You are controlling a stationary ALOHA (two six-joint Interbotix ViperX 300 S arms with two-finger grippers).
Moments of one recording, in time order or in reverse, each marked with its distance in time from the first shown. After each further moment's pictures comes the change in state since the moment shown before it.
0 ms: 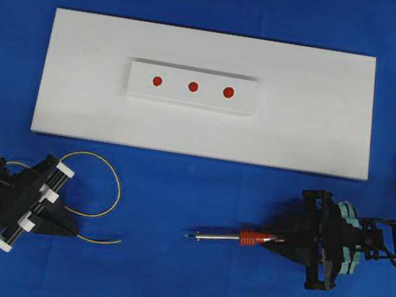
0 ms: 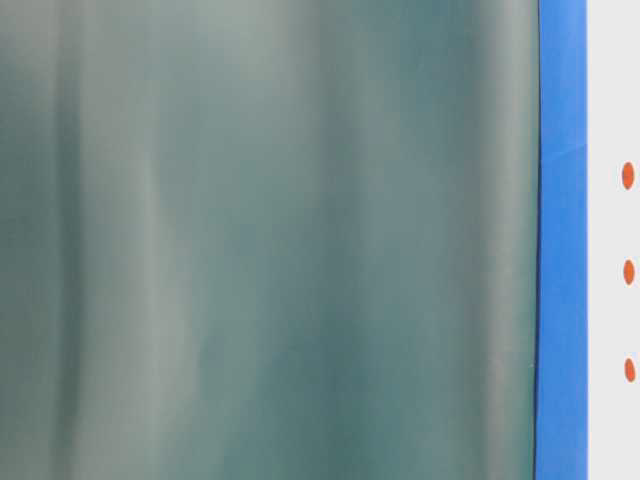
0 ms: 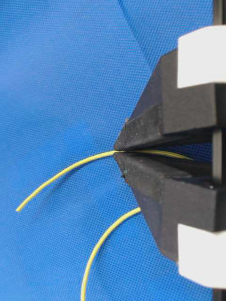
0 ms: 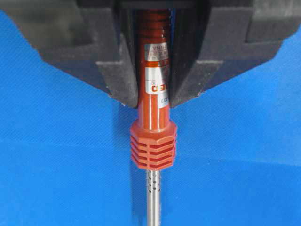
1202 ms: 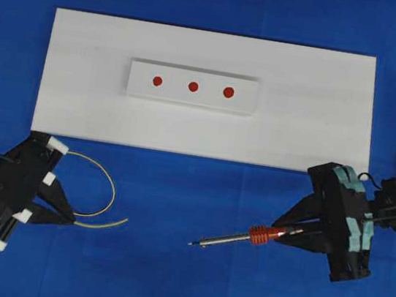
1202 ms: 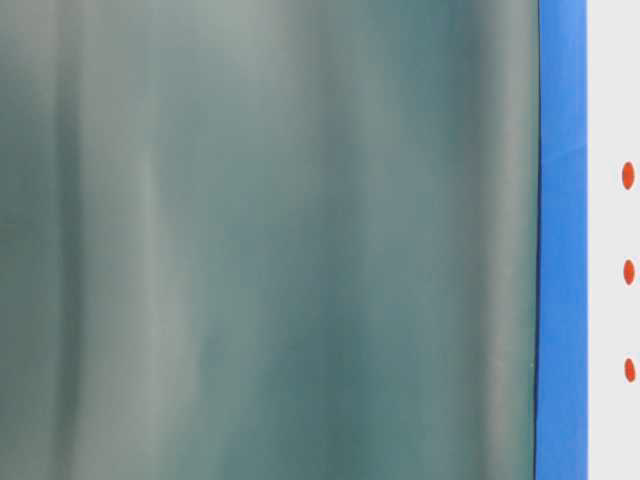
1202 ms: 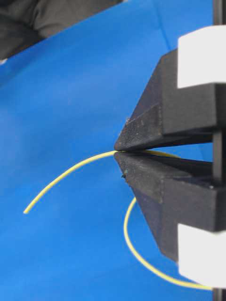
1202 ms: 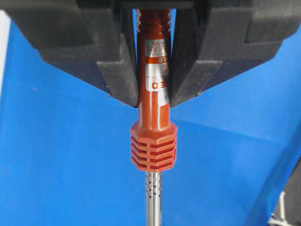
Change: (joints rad) left arm 0.097 -0.552 -0.213 0.006 0.870 -0.138; right arm -0.291 -0.650 -0.123 0.003 0.962 -0.354
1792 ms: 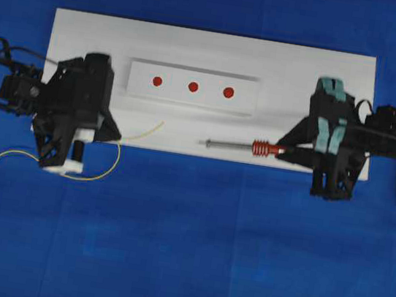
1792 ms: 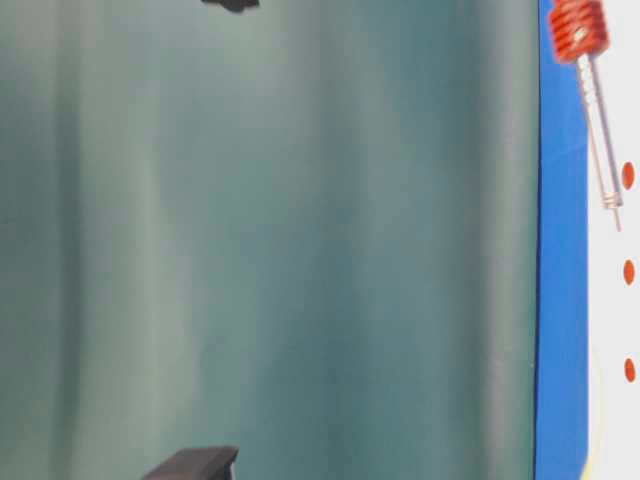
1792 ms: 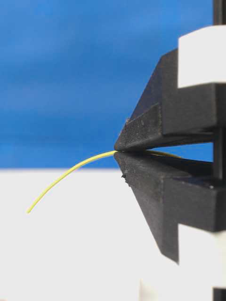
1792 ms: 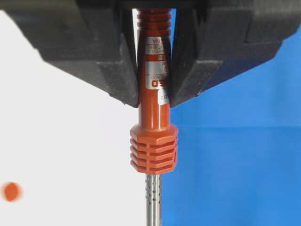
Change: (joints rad) left arm 0.399 0.074 -0.118 0.009 0.212 0.014; right arm -0.442 -0.006 -0.058 -0.138 0.264 0.000
